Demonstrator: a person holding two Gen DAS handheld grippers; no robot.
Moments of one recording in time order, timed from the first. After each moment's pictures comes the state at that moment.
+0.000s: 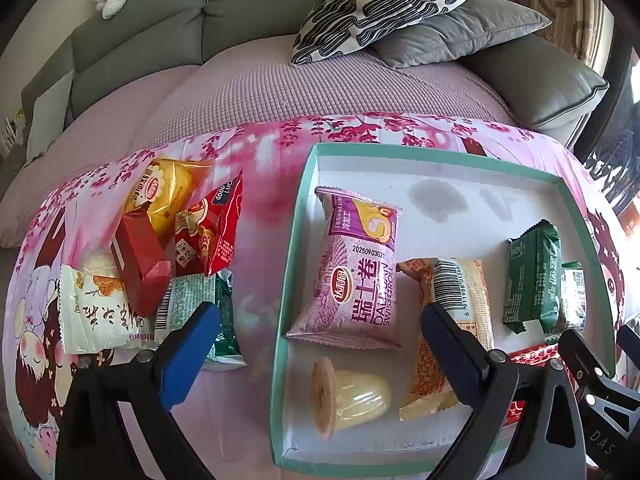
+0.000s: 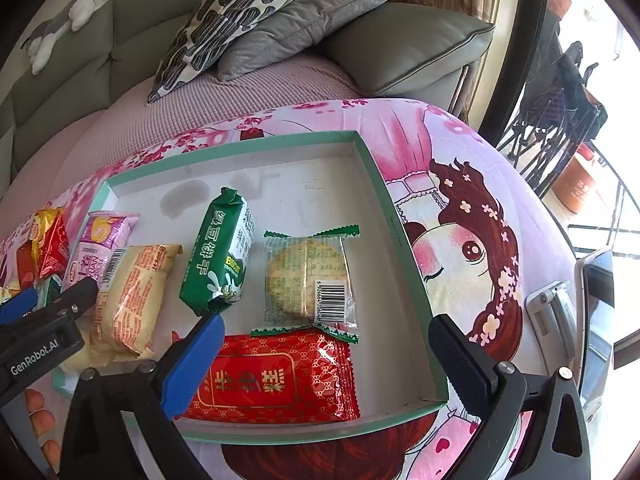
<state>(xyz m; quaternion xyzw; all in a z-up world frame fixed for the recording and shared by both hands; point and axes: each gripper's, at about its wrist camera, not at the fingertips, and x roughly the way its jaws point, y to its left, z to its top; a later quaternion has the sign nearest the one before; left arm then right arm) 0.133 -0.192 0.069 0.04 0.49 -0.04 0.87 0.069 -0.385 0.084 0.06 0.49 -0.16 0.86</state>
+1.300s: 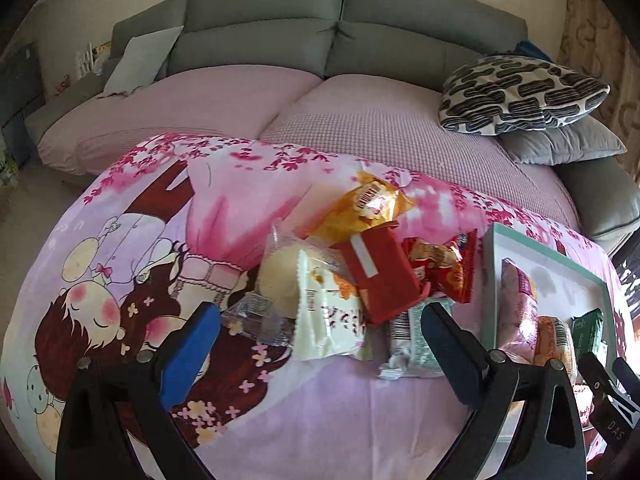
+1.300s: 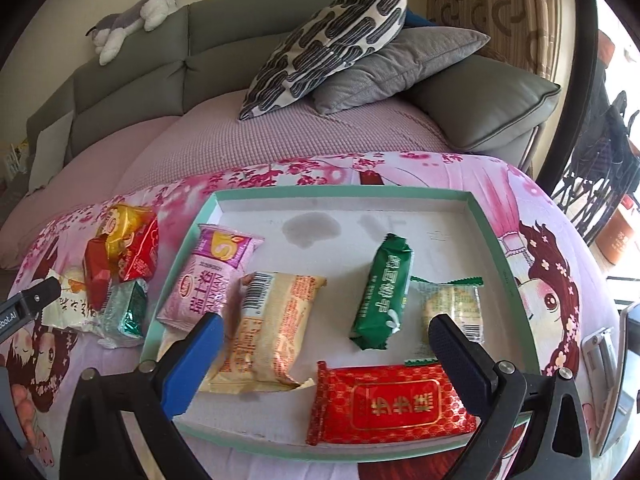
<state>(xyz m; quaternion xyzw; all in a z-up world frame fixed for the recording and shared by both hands) 0.102 -0.017 0.089 -0.08 0.43 0.07 0.90 0.087 -0.293 0.104 0.03 0.43 -0.06 0.90</state>
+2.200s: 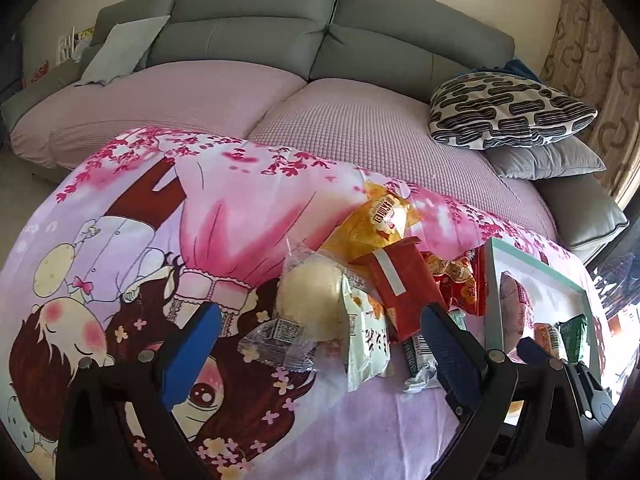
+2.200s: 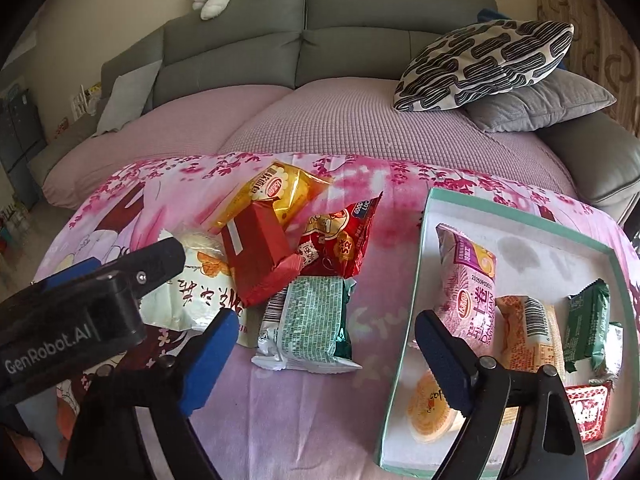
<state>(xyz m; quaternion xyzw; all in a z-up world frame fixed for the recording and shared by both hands) 0.116 0.021 0.075 -0.12 0.42 0.00 0.90 0.115 -0.134 0.079 -0.02 0.43 0.07 0.90</state>
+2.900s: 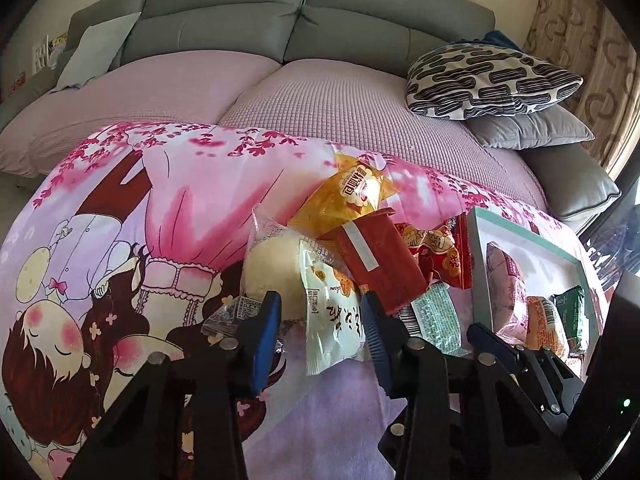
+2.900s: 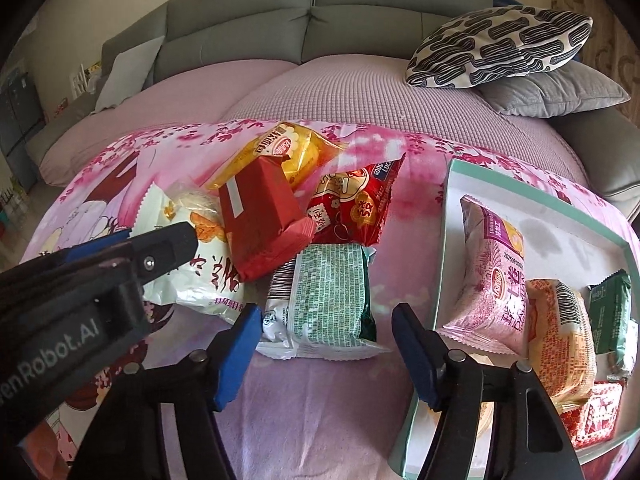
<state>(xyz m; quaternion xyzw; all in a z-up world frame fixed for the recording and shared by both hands) 0.120 0.001 0.069 -0.10 0.44 -0.03 0.89 0.121 -0.126 0.055 -0.04 0.46 0.07 0.88</state>
